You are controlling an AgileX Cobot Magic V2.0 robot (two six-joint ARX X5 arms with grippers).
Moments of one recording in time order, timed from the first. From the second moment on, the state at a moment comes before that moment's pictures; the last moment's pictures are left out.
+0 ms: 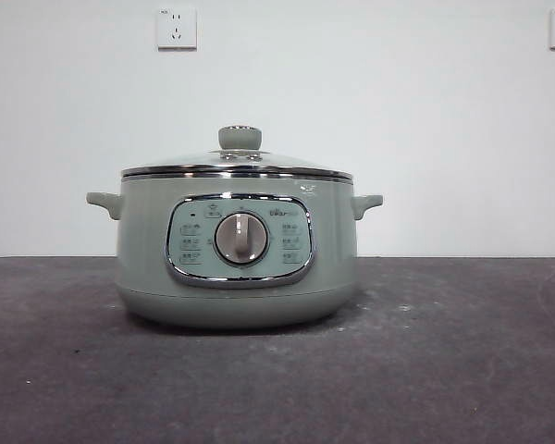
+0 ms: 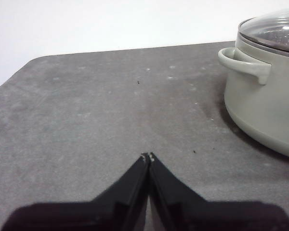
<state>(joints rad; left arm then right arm) 0.02 0.00 0.02 -0.18 0.03 0.05 0.64 1.08 1.69 -1.35 -0.28 -0.05</state>
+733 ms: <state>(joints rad) 0.02 0.00 0.02 -0.18 0.03 0.05 0.04 0.38 0.78 -0.39 -0.42 -0.13</state>
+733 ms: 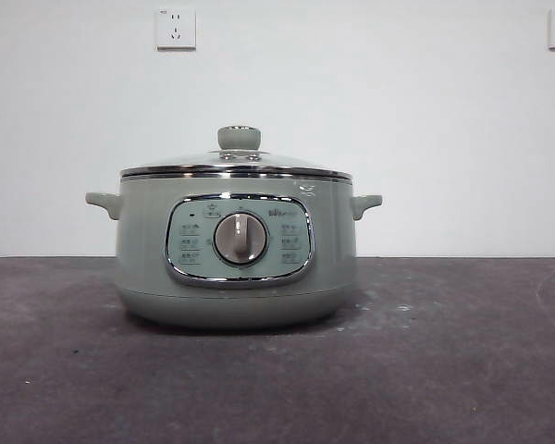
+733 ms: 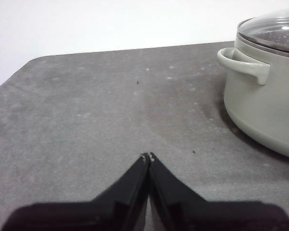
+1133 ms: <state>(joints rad) 0.02 0.00 0.02 -0.18 0.03 0.05 0.03 0.09 0.22 -0.14 -0.27 -0.11</state>
